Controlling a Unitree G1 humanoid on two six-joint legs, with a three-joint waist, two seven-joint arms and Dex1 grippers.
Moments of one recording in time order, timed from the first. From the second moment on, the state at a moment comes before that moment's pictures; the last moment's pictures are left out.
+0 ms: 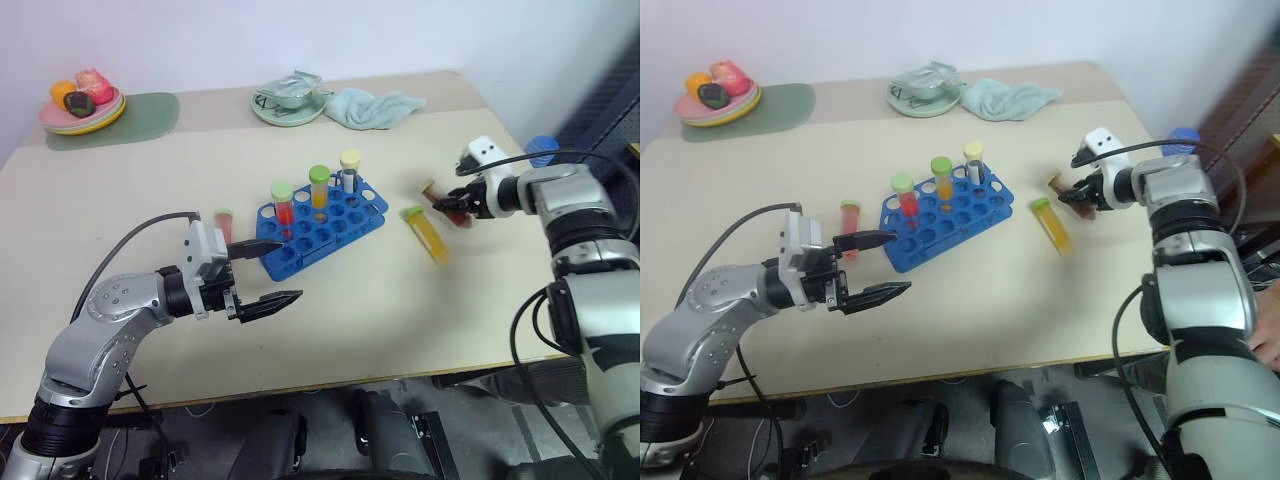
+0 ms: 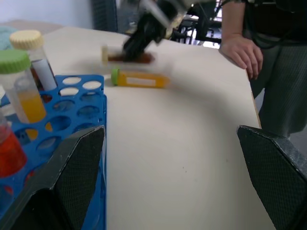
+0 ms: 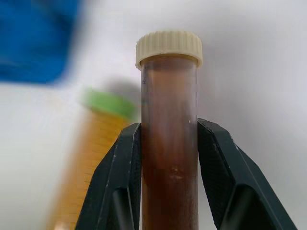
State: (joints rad) left arm -0.13 0.68 0.08 -0.45 -0.64 0.45 -0.95; right arm -1.05 -0.73 0.11 0.78 0.03 0.56 1.15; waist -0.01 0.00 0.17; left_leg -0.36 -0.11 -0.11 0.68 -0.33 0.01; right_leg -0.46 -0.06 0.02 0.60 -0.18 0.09
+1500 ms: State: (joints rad) left arm -0.08 0.65 0.12 -0.44 -0.62 0.42 -0.89; right arm -0.75 0.03 -0.25 0.93 0.36 -0.56 0.64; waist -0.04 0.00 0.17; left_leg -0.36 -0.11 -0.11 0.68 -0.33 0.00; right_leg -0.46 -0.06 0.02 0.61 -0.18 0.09
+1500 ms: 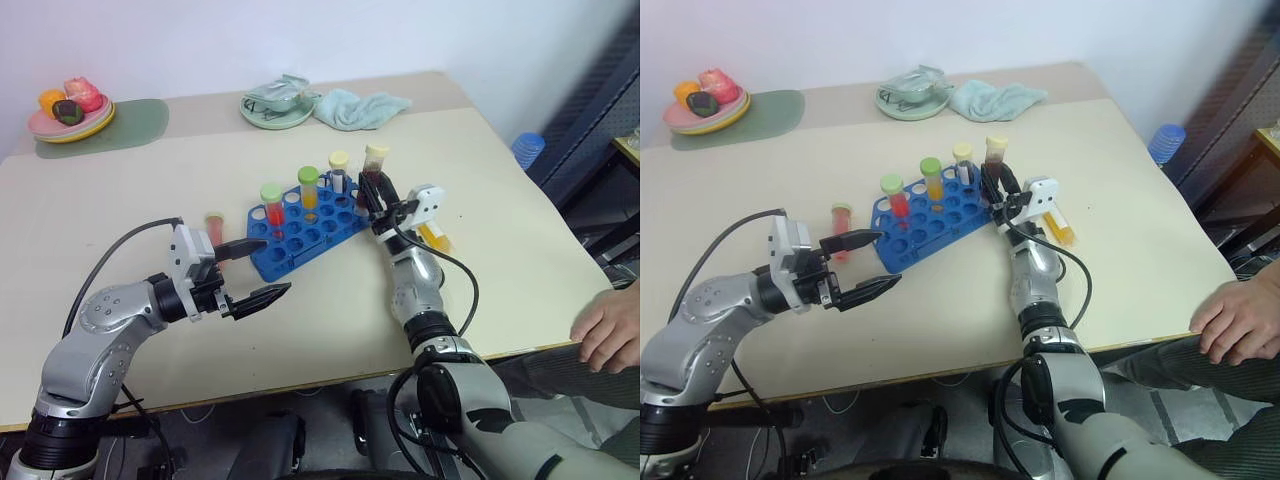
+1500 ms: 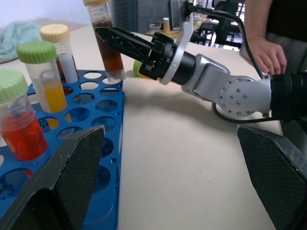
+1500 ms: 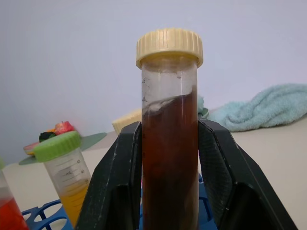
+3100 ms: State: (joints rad) left arm -0.11 0.65 0.13 -0.42 -0.66 0.44 -0.96; right arm -0.38 -0.44 -0.12 -0.14 0.20 0.23 0.46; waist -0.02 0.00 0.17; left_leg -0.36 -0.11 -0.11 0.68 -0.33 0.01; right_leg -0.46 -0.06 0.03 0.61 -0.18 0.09
